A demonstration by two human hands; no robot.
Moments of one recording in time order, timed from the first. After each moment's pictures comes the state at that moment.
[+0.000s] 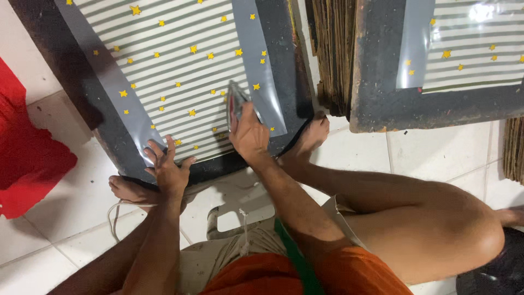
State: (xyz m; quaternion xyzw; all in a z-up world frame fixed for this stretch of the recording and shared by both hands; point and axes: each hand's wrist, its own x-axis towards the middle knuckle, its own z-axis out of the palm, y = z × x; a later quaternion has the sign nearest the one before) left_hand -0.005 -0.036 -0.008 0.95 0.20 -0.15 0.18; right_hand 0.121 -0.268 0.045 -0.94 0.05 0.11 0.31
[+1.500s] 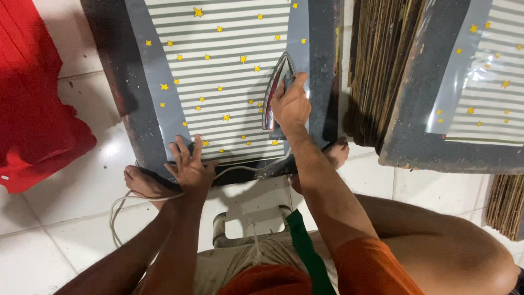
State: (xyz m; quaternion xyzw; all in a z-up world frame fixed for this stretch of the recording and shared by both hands) left_hand 0.003 -0.047 0.001 0.96 0.20 -0.08 0.15; right_hand 0.234 -0.256 0.049 -0.95 0.13 0.15 0.23
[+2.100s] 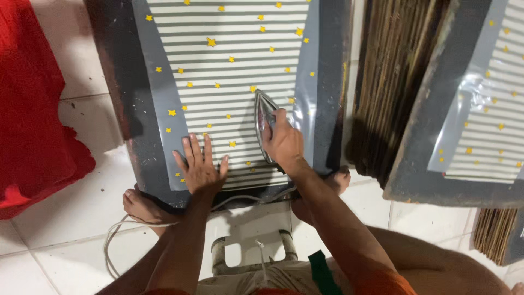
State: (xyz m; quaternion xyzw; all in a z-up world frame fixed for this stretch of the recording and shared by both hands) left_hand 0.075 -0.044 -0.016 0.99 0.11 0.05 0.06; right_hand 0.228 -0.224 0.063 -0.96 -0.03 0.17 0.24
